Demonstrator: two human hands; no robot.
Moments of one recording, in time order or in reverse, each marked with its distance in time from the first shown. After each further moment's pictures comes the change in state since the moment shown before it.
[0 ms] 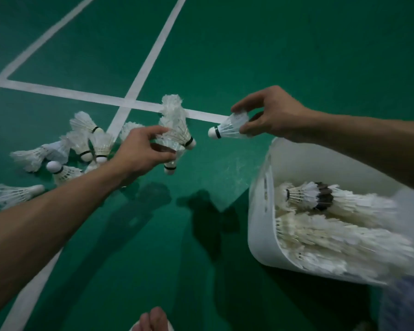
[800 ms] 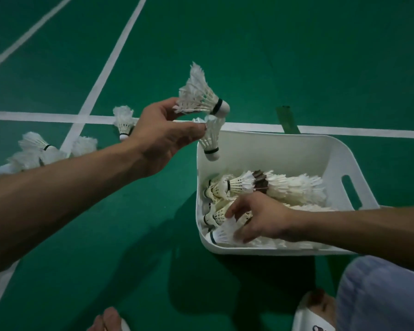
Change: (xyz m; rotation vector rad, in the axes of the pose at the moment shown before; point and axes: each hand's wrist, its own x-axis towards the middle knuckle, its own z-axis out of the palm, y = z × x) left_hand -0.050 0.145 0.119 -0.664 -0.265 0.079; right_hand -0.182 0.104 0.018 0.219 -0.276 0.398
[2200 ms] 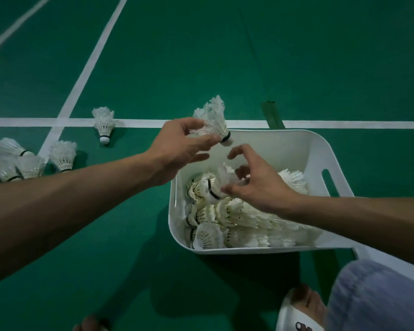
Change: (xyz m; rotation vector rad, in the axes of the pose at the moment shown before) left_hand 0.018 -0.037 0.053 0.338 -0.011 -0.127; right_hand -0.003 -0.005 -0.042 0.016 0.406 -0.264
